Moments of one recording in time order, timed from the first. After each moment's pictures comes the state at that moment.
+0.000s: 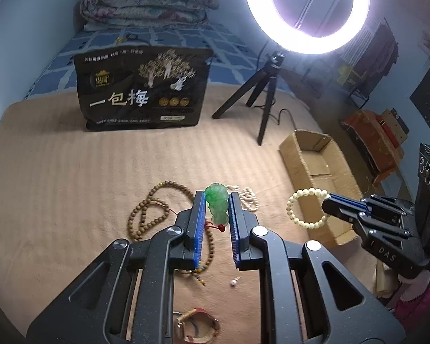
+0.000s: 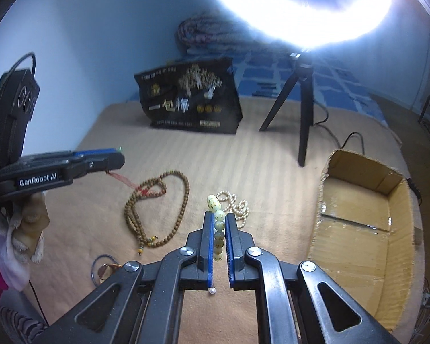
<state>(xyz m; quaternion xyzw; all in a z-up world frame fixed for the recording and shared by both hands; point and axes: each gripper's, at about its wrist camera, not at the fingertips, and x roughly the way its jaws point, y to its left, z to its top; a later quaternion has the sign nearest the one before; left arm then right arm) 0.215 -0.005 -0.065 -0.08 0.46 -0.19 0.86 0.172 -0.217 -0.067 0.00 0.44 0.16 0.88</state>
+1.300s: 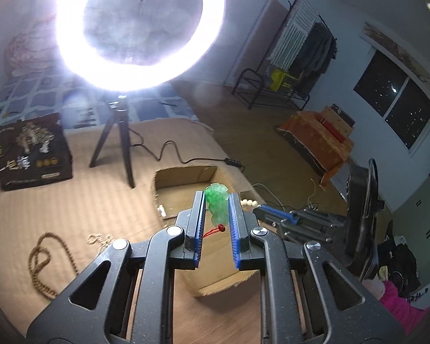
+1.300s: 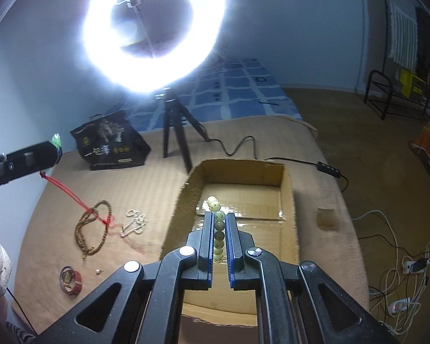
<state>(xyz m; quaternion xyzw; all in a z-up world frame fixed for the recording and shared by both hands) 0.195 -0.193 0.023 -0.08 0.39 -0.34 0.85 0.151 -0.389 -0.035 0.05 0.41 0.03 0.91</state>
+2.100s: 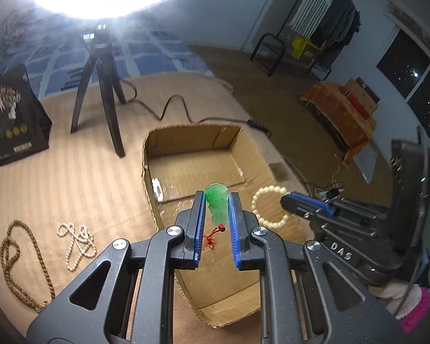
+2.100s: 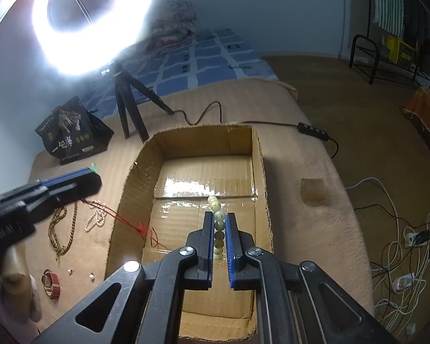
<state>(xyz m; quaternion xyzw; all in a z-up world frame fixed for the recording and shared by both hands) 0.233 -0.256 -0.081 -0.04 0.47 -0.29 0.83 0.181 -0.428 -0.093 0.08 0.47 -0.01 0.88</state>
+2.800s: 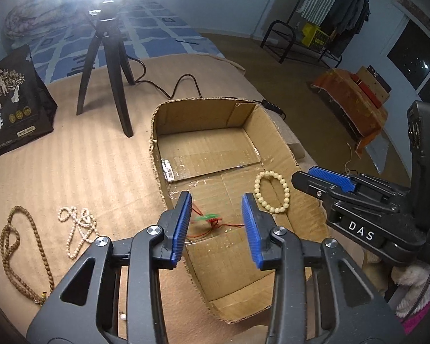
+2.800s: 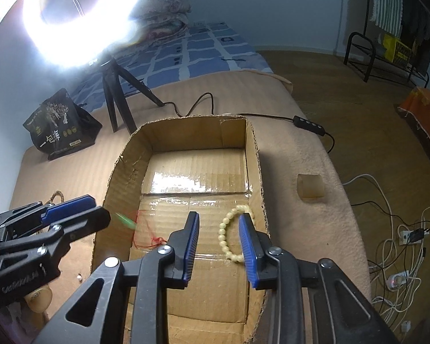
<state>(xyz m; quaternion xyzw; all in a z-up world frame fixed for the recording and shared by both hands) 0.223 -0.253 -0.101 -0.01 0.49 -0.27 0.83 0.187 -0.427 -0.101 0.08 0.48 -0.03 0.87</state>
